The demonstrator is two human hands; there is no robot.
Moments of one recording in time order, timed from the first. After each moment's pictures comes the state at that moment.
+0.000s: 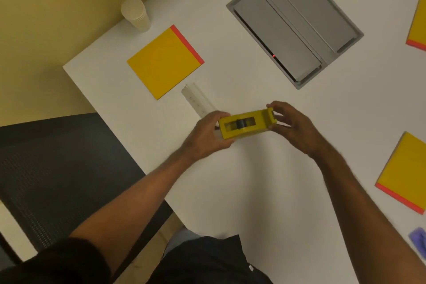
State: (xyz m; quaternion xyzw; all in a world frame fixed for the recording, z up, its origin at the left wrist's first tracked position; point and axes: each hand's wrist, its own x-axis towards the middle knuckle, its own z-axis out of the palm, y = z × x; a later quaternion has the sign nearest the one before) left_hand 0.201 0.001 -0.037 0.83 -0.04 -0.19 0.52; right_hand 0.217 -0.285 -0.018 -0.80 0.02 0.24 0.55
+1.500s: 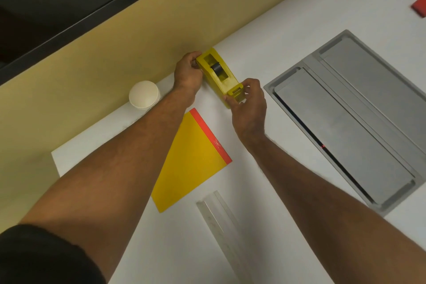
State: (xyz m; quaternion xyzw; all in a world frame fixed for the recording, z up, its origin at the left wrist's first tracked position) left_hand 0.637 0.099 -0.118 0.79 0.22 -0.02 0.57; right_hand 0.555 -0.050 -0.134 -0.83 0.12 -0.03 0.54
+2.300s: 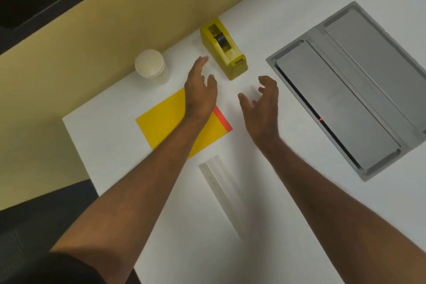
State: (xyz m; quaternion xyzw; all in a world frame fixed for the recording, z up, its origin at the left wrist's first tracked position) left_hand 0.504 0.060 -0.110 0.83 0.19 0.05 0.52; right_hand 0.473 -0.084 -0.127 -0.83 0.12 0.01 0.54
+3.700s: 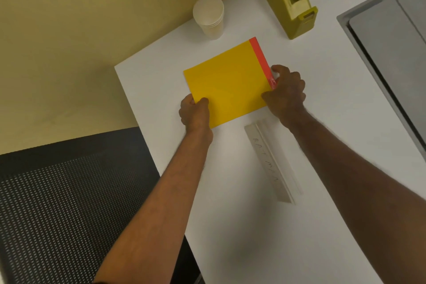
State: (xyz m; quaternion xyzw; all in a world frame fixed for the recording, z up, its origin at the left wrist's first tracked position) left_hand 0.356 0.151 -0.116 0.61 0.56 0.01 0.56; right_hand 0.439 -0.025 -0.125 -0.92 0.08 0.22 0.32
